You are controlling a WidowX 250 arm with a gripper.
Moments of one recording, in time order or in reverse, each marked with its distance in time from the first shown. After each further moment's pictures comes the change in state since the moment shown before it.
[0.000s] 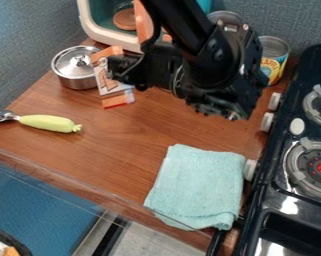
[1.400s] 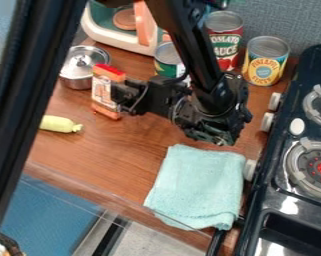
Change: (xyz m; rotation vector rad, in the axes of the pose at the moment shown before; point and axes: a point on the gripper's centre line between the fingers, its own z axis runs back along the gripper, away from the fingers) arm -0.052 -0.040 -0.037 0.118 -0.055 0.077
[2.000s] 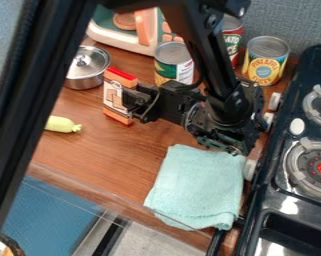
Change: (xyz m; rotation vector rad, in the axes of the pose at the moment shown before) arm 0.004 0.004 0.024 -0.036 -0.012 0.041
